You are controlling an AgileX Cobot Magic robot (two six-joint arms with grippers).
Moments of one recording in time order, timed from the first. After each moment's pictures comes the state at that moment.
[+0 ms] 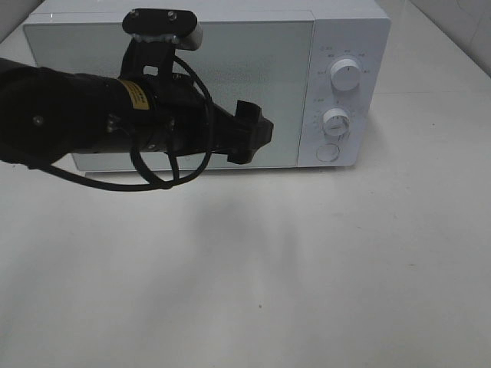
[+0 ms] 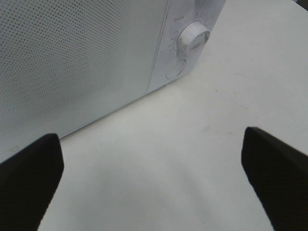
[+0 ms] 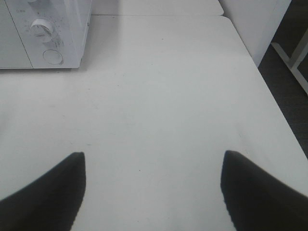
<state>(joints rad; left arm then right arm) -0.77 1.66 -0.91 -0.18 -0.12 -0.05 0.02 0.00 -0.50 -0.13 1.00 0.06</state>
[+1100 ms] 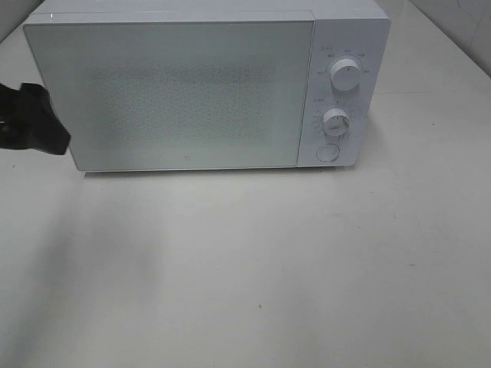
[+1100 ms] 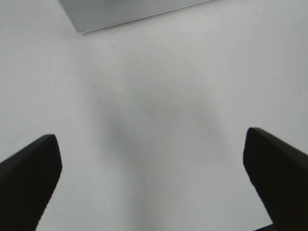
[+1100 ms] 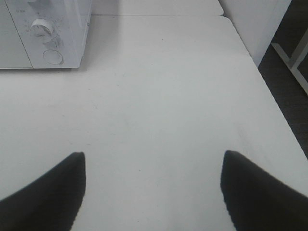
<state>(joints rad) -0.31 1.27 -0.91 -0.09 0.72 -0.01 0.02 0.00 -0.50 -0.13 1.00 0.06</state>
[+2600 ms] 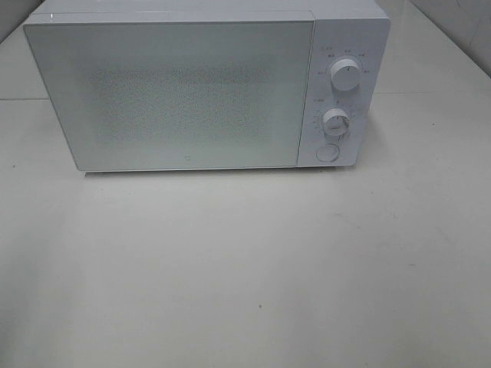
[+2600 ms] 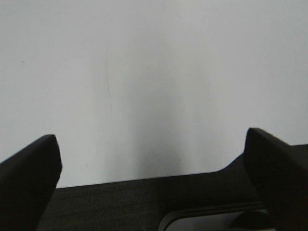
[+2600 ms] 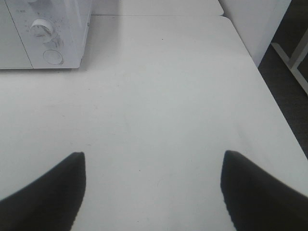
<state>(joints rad) -0.08 0.42 -0.52 -0.07 1.07 -0.01 0.02 0.00 -0.50 -0.13 1.00 0.06</state>
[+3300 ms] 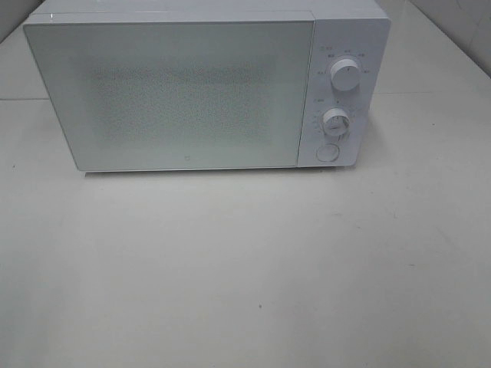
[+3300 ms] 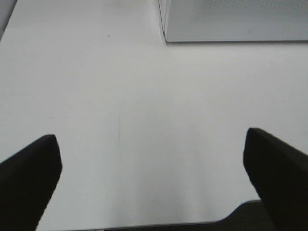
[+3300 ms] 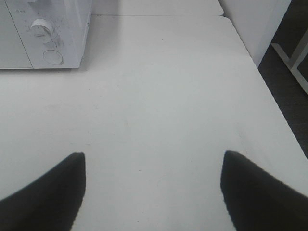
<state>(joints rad) -0.03 0.05 -0.52 -0.07 1.07 -0.01 0.02 0.00 -0.50 -0.13 1.00 0.06</state>
